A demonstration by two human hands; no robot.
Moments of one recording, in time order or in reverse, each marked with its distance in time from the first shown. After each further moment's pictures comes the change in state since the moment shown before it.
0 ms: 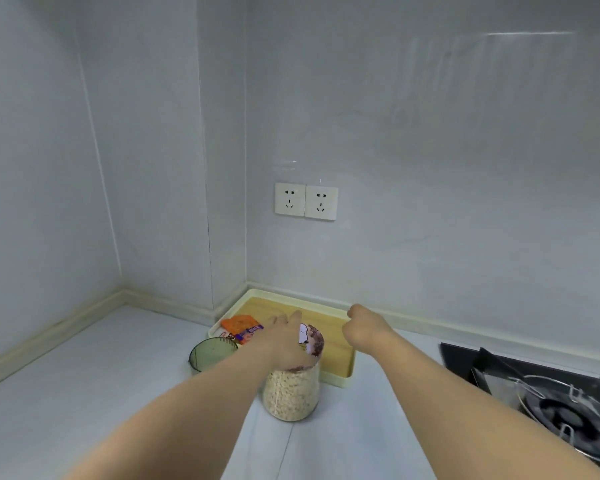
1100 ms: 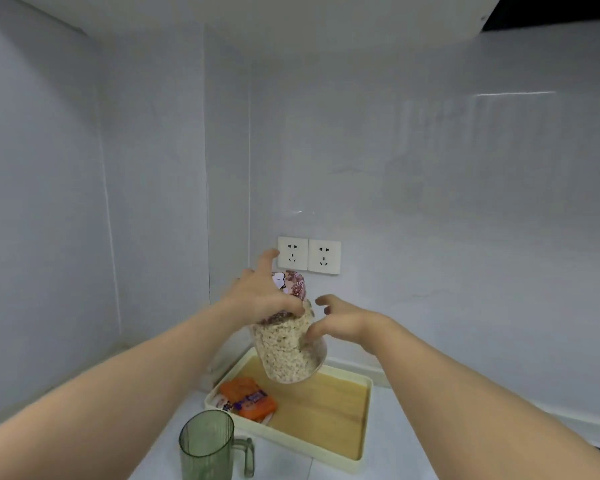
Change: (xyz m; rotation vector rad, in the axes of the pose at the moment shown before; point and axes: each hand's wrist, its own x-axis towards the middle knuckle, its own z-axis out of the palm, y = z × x) left_hand 0.012 0.016 -0.147 -0.393 0.419 -0.030; right_hand 0.017 -0.068 -0.078 0.282 -0.206 -0.298
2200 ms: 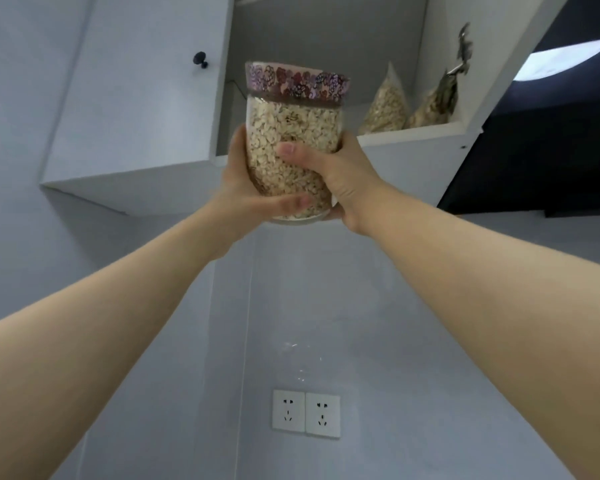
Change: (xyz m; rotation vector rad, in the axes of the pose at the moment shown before) left_hand -0.043 0.189 -0.229 -0.560 0.325 0.962; right_hand -0.159 -0.262 -0.152 0.516 0.497 -1.049
